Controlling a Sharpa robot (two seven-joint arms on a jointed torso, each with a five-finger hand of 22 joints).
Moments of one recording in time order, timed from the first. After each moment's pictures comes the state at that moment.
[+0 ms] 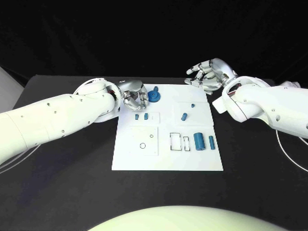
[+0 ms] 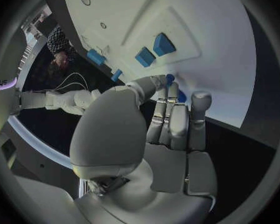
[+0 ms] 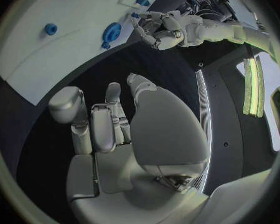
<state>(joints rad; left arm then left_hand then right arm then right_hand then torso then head) 1.29 -0.53 -0.09 1.16 -1.32 -0.10 0.03 1.42 -0.19 0.65 -0.04 0.28 0.98 0.15 0.34 0.36 1.05 0.10 0.52 0.13 1.33 0.01 1.47 1.01 0.16 1.08 0.12 1.26 0.94 1.33 -0.84 -0.15 1.42 -0.74 -0.56 0.10 1.39 -0.20 0.25 0.29 0.30 0.88 0.15 0.18 0.37 1.10 0.07 0.75 0.86 1.47 -0.01 1.32 1.25 0.10 1.39 0.09 0.98 1.12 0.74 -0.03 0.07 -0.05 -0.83</state>
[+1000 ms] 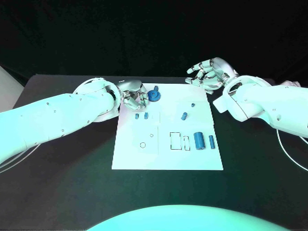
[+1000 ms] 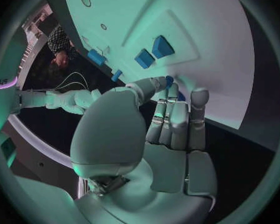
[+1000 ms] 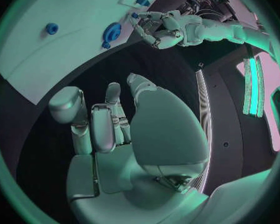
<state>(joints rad) 1.29 -0.53 -0.09 1.16 -1.31 -0.10 0.04 1.40 -0.19 0.65 -0.05 0.27 0.95 0.17 0.28 0.35 1.01 0.10 0.42 0.12 1.27 0.03 1.44 0.91 0.16 1.01 0.14 1.22 0.88 1.33 -0.85 -0.15 1.42 -0.74 -0.56 0.10 1.39 -0.20 0.25 0.29 0.30 0.88 0.15 0.18 0.37 1.09 0.07 0.75 0.86 1.47 -0.01 1.32 1.25 0.10 1.39 0.09 0.98 1.12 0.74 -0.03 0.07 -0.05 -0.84</state>
